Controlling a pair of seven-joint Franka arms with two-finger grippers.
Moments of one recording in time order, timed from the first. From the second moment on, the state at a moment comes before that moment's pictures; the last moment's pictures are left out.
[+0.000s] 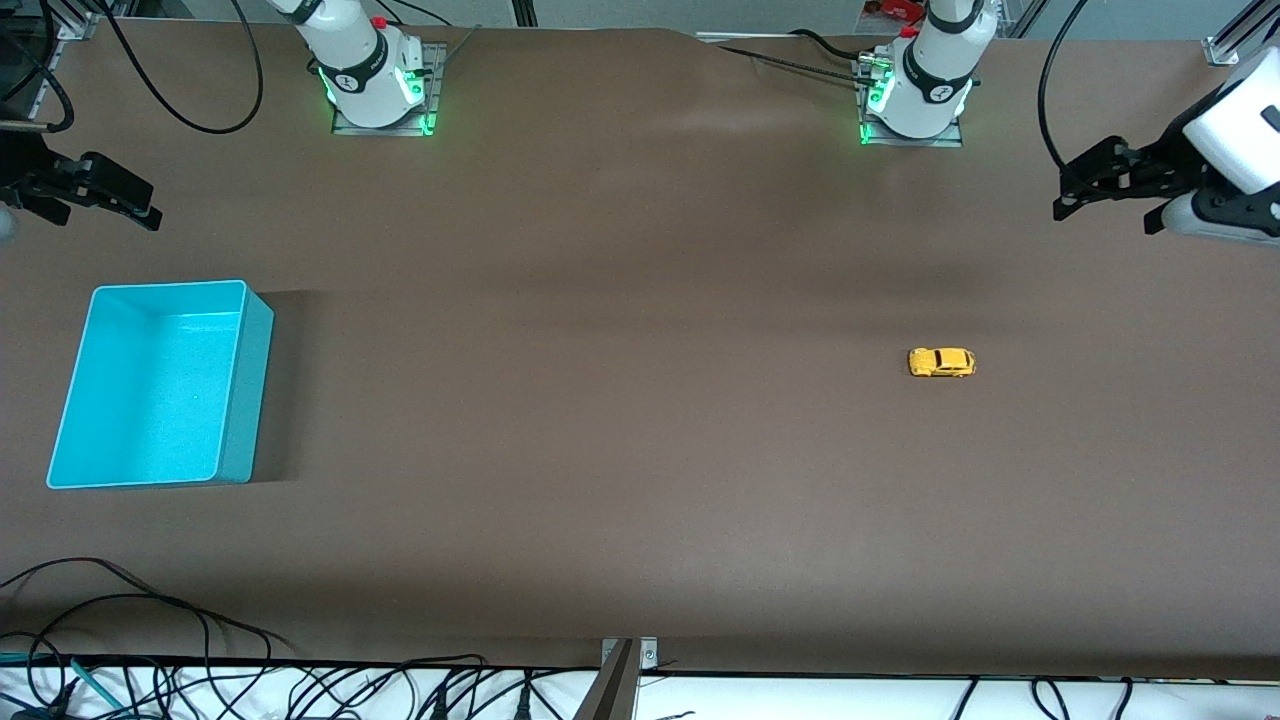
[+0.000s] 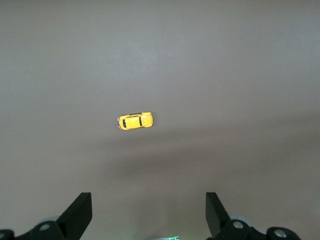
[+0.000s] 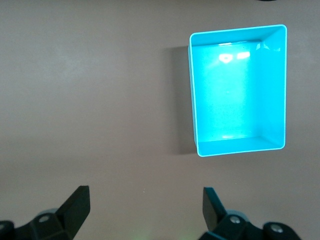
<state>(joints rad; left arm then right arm) -0.15 0.05 0.08 -1.45 -0.06 1.41 0.02 0.05 0.00 -0.05 -1.53 -0.01 1.50 0.05</state>
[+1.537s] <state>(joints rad) -0.15 0.10 0.08 -1.44 0.00 1.44 0.01 0.05 0.00 -0.05 -1.53 -0.01 1.50 0.05</state>
